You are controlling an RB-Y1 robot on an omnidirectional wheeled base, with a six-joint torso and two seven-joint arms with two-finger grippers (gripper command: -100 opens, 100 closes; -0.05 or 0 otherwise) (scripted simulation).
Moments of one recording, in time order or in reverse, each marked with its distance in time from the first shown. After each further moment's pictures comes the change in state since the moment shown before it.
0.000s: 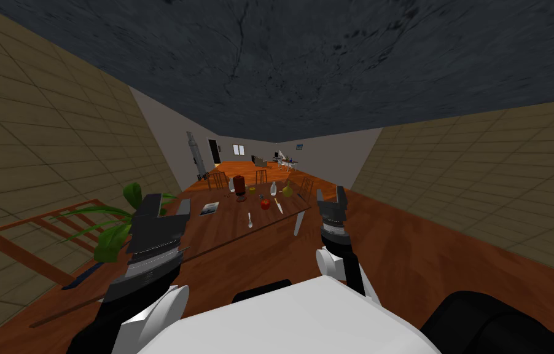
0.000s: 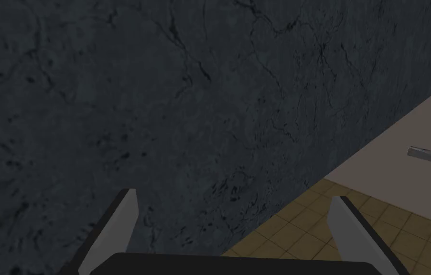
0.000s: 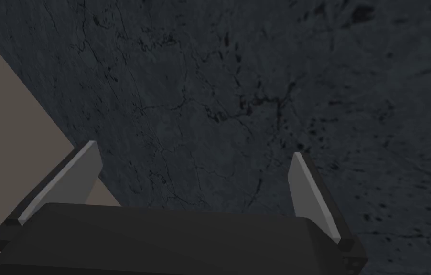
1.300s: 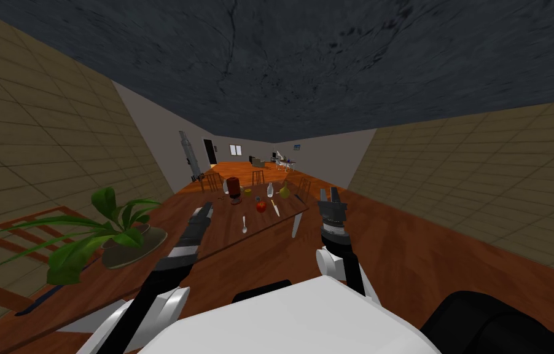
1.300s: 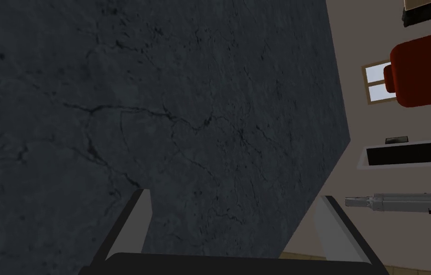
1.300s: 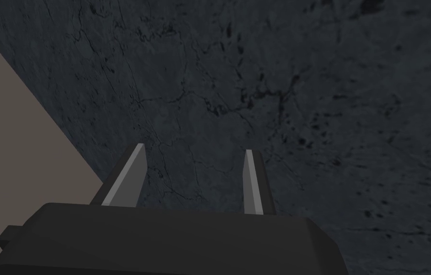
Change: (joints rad) left arm -0.071 0.224 -0.041 0.216 -0.098 0.178 -0.014; right arm 0.000 0.000 0.000 0.000 0.000 0.000 0.000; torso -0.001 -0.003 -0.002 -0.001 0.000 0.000
